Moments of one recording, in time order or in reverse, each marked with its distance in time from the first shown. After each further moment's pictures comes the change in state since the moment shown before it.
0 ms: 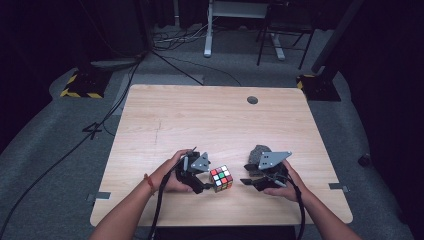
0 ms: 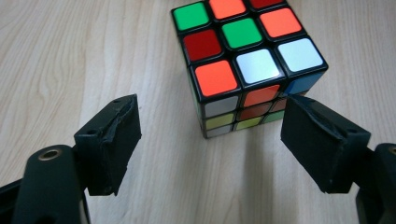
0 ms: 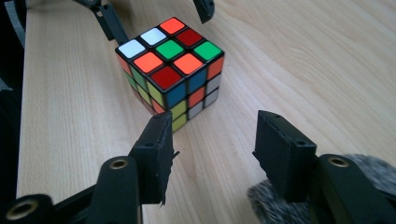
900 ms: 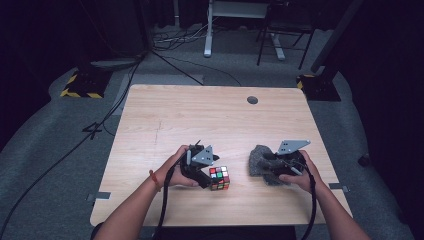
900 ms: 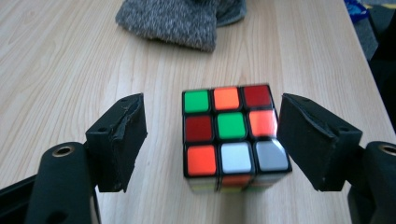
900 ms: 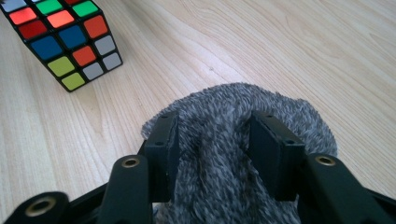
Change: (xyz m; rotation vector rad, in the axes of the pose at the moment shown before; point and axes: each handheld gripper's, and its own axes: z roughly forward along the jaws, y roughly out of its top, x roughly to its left) left arm 0.007 0.022 -0.015 -0.122 -0.028 0.014; right arm -0.052 -0.030 -0.031 0.033 -0.135 0.114
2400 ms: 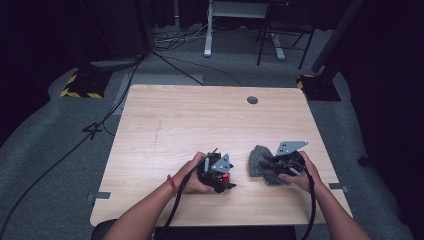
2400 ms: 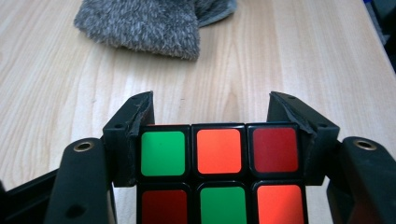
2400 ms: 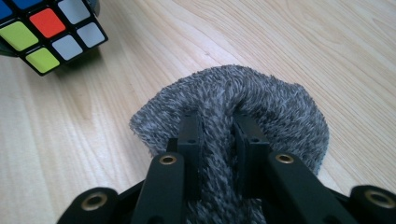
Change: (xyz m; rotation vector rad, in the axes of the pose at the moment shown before) left arm -0.014 0.016 0.051 0.031 -0.014 0.032; right arm -0.002 -0.004 0.005 0.050 -0.022 -0.007
